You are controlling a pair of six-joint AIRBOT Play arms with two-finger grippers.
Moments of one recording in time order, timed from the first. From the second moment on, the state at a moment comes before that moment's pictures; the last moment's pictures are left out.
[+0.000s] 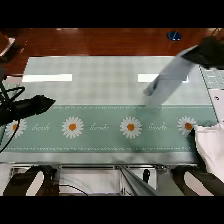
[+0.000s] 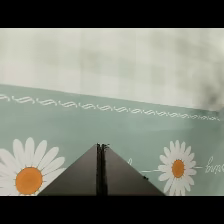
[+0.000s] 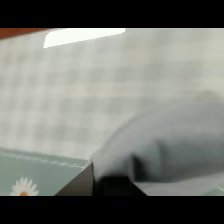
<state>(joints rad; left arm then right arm) 0.12 -0.62 0.67 0.91 -1.01 -1.45 -0.21 -1.00 1.41 -0.95 1.31 1.57</state>
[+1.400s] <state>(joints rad) 0.03 -0.72 0.67 0.86 -0.86 -1.37 -1.10 -0.62 1.13 -1.85 1.85 1.66</state>
